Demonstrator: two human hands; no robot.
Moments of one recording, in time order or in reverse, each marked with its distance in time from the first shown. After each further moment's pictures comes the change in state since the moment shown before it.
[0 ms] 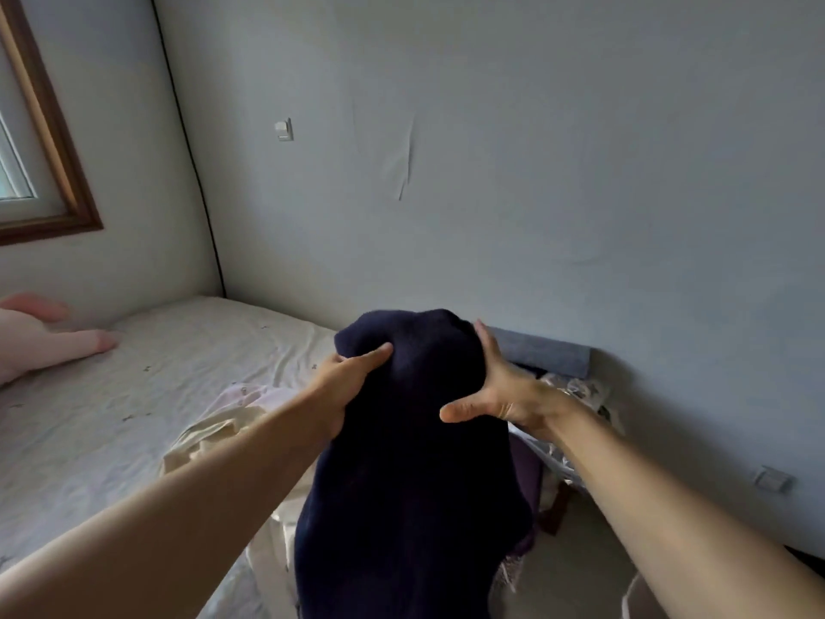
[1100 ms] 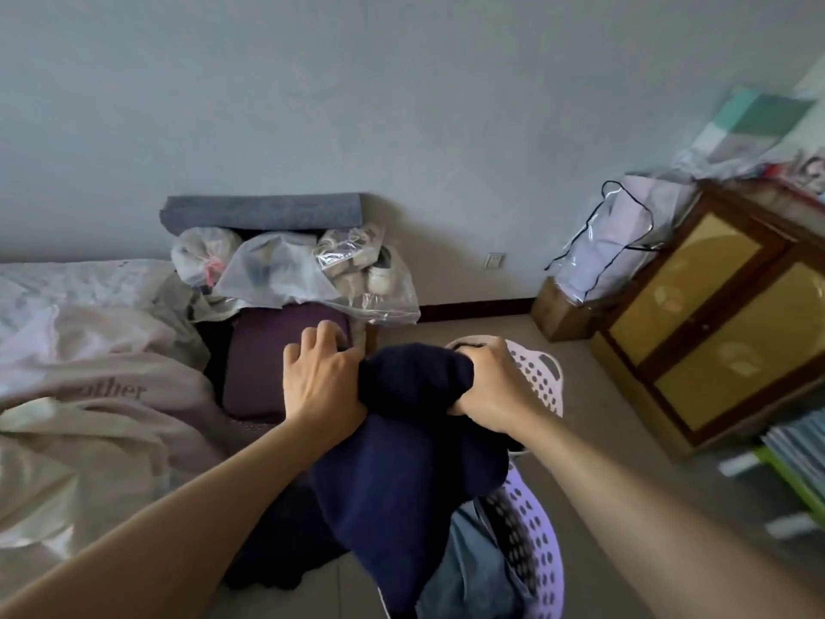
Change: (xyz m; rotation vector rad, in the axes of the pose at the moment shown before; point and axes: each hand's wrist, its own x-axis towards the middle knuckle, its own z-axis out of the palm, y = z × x) left_hand -0.020 -0.165 0.149 1.351 -0.452 0.865; right_hand -0.167 0.158 -0.005 -0.690 0.618 0.657
